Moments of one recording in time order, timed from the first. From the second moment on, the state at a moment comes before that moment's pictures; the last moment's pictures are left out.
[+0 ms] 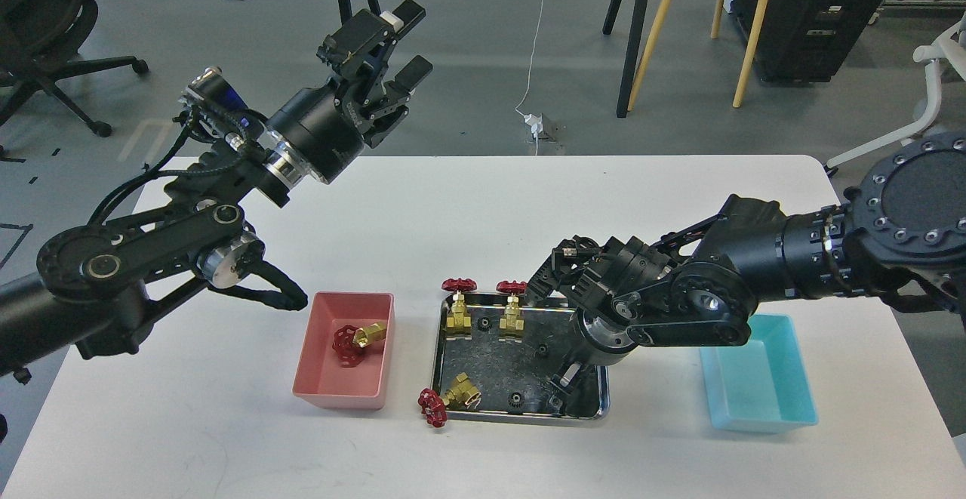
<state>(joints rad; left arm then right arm) -0.86 0.52 -0.36 -1.35 0.51 0.08 -0.49 1.44 0.00 -0.73 1.13 -1.08 0.49 -0.05</state>
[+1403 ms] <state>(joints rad) -0.84 0.52 -0.36 -1.34 0.51 0.08 -0.49 1.42 0.00 -0.70 1.11 -0.96 0.49 -0.04</state>
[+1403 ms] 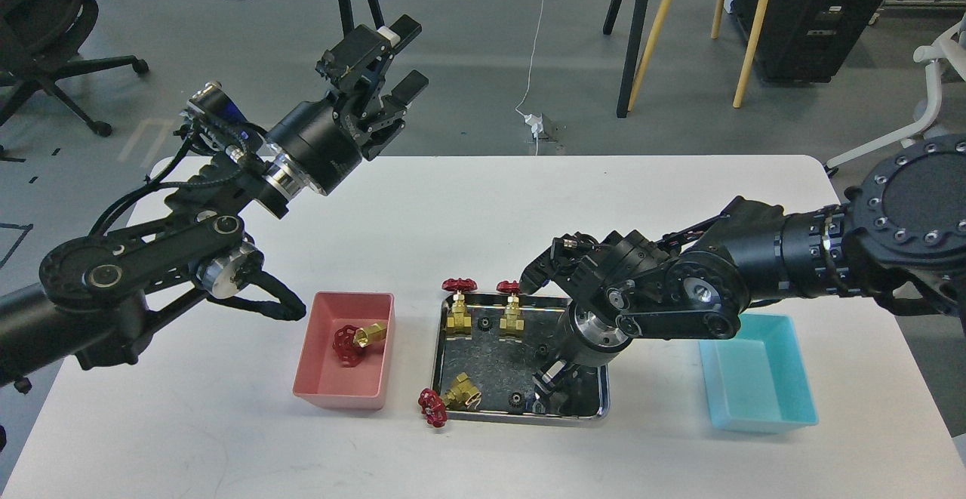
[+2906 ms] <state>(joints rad) -0.81 0.52 -0.36 -1.33 0.51 0.08 -0.49 1.35 0.00 -0.67 1.05 -0.96 0.49 -0.03</state>
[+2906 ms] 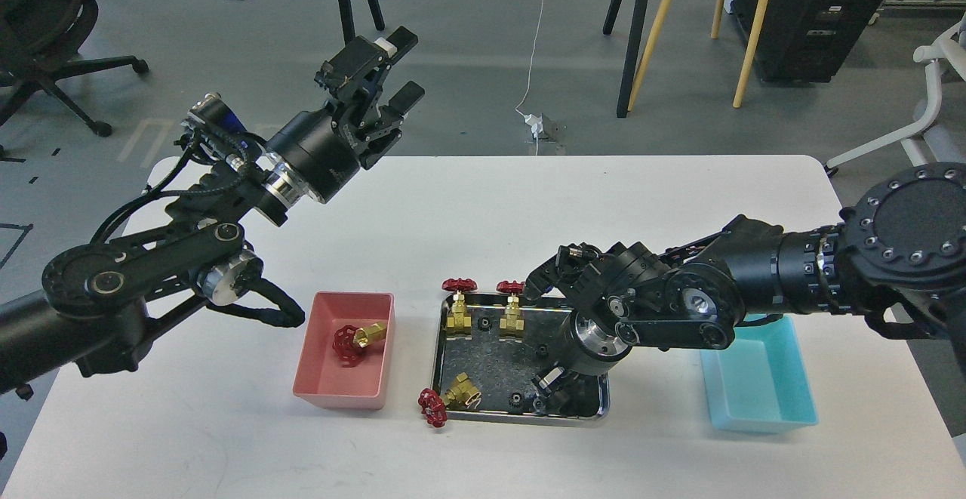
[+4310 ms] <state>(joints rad) -0.81 0.47 -0.35 -1.33 0.51 0.08 -0.49 1.56 -0.83 -0.69 1.53 -1.29 0.49 -0.03</state>
